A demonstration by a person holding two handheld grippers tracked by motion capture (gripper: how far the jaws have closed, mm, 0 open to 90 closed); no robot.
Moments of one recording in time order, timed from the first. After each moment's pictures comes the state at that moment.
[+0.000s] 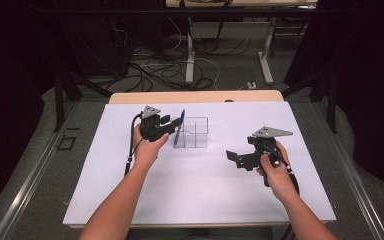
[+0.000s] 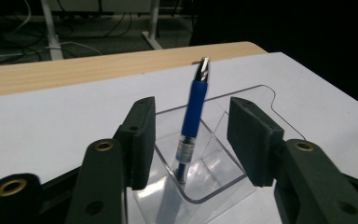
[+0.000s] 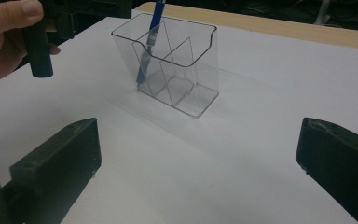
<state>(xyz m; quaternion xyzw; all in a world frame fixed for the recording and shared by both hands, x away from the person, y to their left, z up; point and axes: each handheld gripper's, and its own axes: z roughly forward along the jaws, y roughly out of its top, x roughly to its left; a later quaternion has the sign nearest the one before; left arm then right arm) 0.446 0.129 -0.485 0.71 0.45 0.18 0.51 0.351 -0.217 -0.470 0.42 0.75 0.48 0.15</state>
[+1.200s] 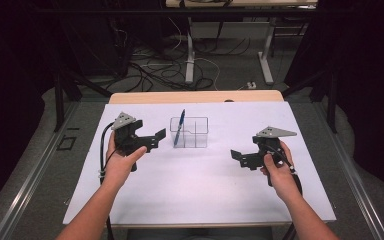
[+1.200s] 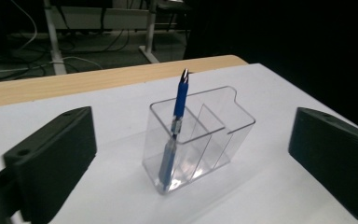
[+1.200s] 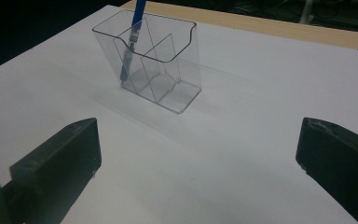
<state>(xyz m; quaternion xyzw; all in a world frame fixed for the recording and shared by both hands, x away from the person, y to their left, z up) 0.377 0.180 -0.450 0.71 0.43 0.18 0.53 0.352 -0.227 -0.472 0.43 0.75 0.47 0.17</state>
